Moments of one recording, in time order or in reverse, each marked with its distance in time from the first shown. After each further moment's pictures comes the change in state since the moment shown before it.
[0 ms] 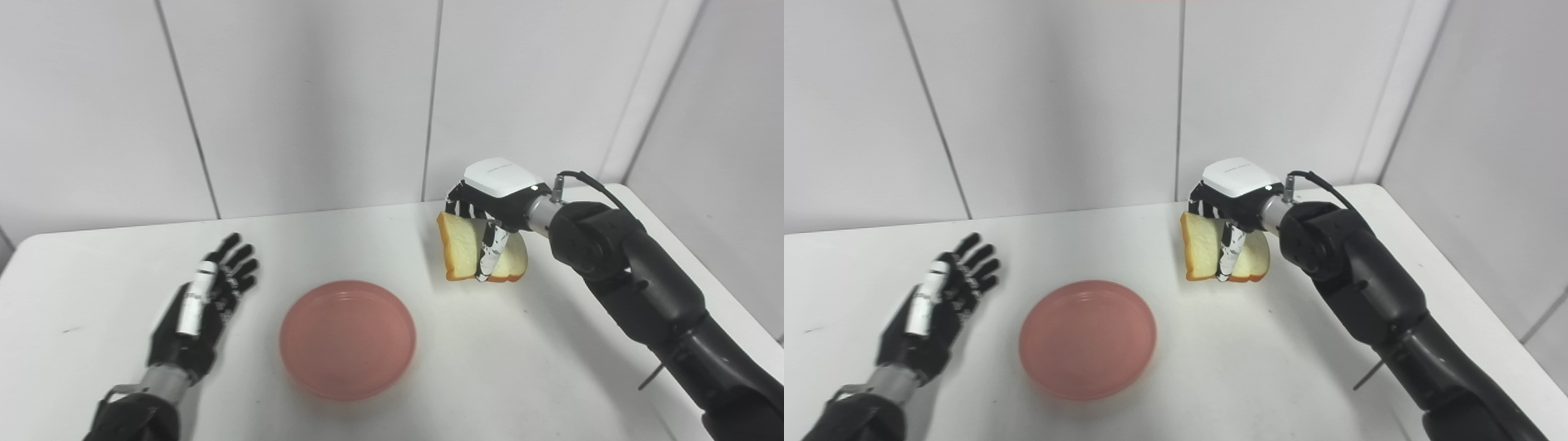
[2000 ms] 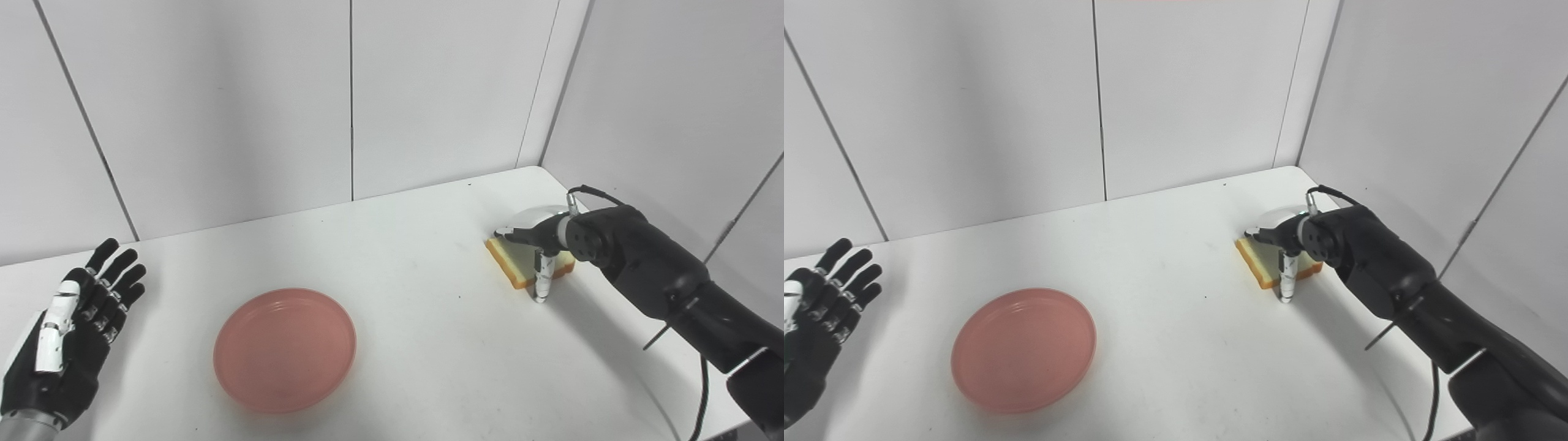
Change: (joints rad) left arm 0.013 0.124 0.090 -0.114 -0.144 0.060 -0.080; right arm 0.162 -0.303 -0.004 0.212 -0.071 0.118 0.219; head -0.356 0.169
